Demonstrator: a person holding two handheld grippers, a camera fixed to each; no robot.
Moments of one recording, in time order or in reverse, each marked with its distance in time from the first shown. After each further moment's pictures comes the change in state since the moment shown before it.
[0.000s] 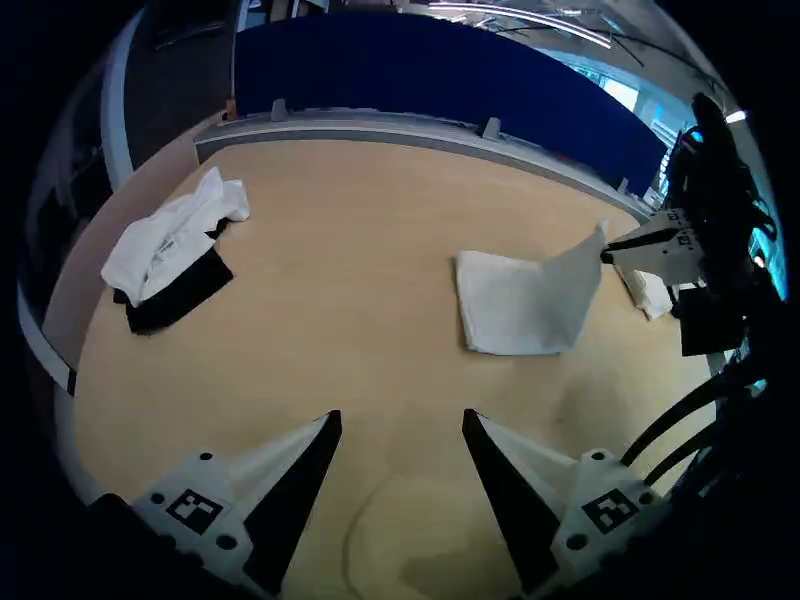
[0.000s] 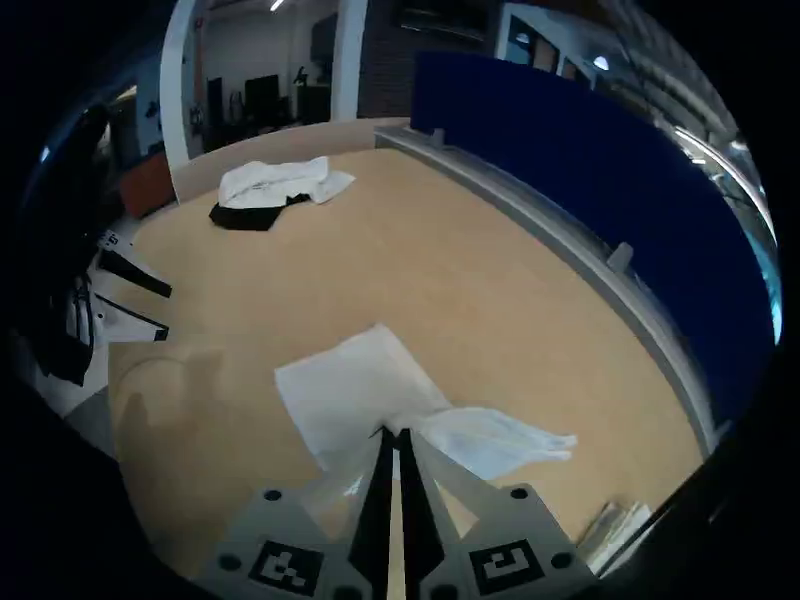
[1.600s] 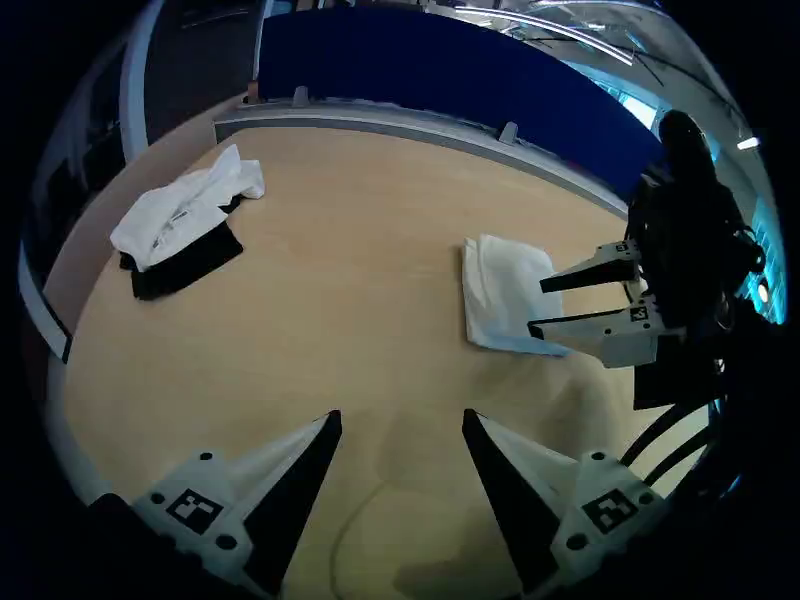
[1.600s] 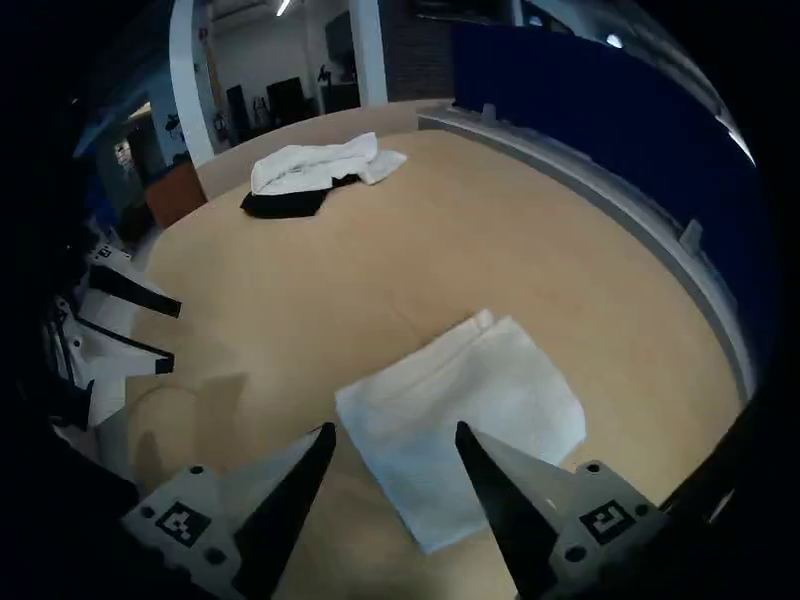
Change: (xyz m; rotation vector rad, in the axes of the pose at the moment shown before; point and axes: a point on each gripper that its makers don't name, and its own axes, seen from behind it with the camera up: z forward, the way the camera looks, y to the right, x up) left arm -0.016 0.003 0.001 0.016 0.000 -0.079; right arm -0.008 -0.073 0.075 0.150 -0.013 0.070
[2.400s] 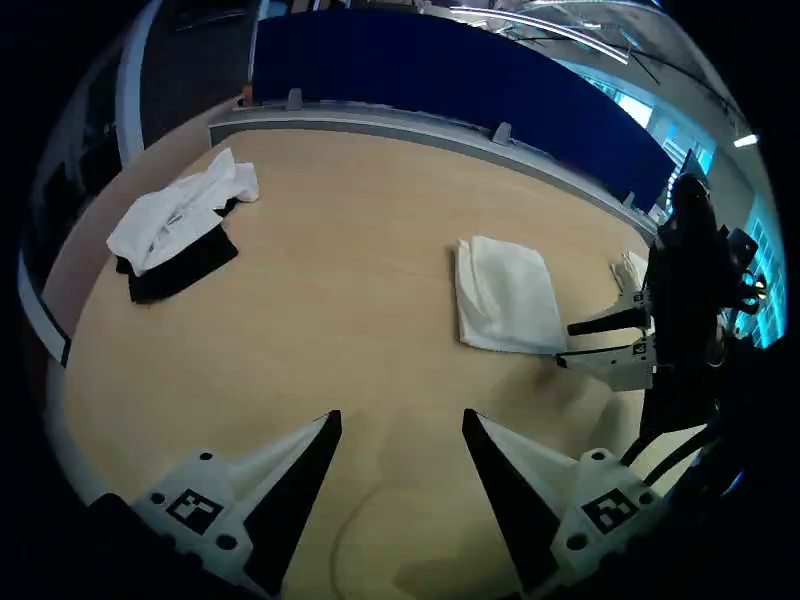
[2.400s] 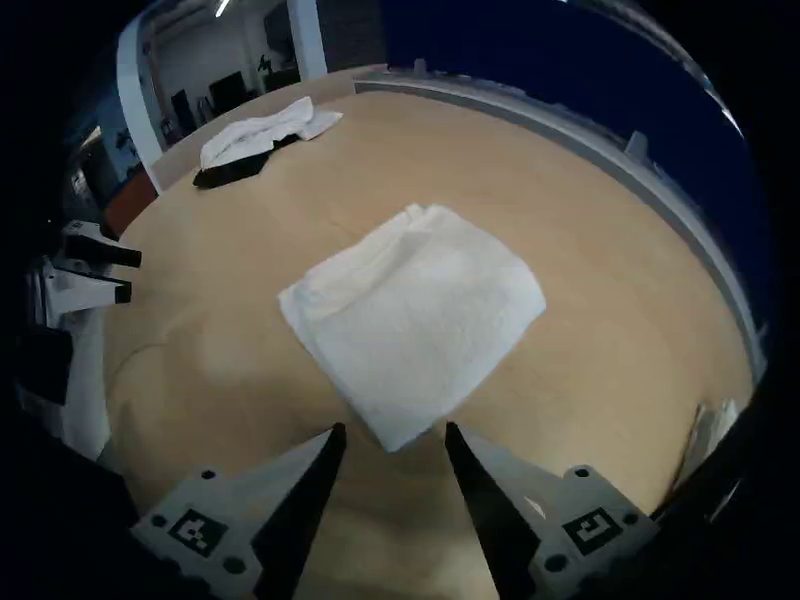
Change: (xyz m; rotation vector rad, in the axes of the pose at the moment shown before) left arm 0.002 0.005 -0.005 -0.014 0.001 0.007; right arm -0.083 0.026 -0.022 -0.108 -0.102 0.153
